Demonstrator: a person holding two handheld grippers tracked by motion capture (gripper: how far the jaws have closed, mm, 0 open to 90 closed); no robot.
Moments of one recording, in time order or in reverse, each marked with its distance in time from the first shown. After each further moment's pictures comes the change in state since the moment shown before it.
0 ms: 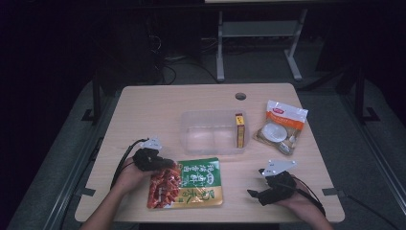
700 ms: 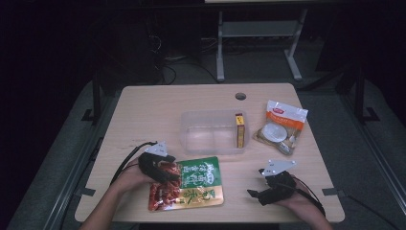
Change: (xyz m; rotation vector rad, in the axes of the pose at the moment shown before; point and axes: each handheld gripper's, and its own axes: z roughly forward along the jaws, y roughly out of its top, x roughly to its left) left arm -0.010 0.006 0.014 0.009 -0.111 0.180; right arm 0.000 0.000 0.001 0.003 -0.002 0.001
